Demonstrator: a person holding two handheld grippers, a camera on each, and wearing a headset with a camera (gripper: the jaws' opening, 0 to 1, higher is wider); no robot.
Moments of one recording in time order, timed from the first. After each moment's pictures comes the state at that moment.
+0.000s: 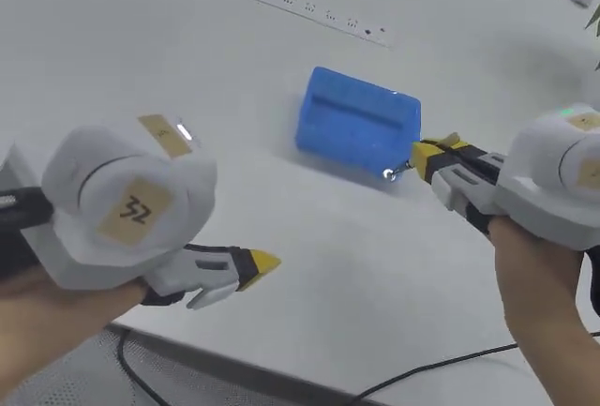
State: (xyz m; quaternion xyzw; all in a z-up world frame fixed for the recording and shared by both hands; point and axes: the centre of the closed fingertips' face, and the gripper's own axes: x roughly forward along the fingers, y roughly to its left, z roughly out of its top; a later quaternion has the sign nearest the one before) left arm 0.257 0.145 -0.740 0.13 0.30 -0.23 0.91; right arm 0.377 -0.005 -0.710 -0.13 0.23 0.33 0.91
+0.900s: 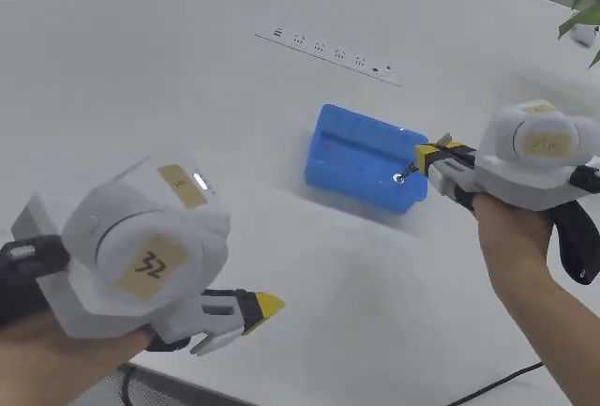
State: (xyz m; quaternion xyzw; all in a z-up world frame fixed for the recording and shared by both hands) left arm 0.256 0.145 -0.740 0.15 0.30 -0.23 0.91; right arm 0.451 -0.003 -0.751 -0.15 0.25 0.31 0.90
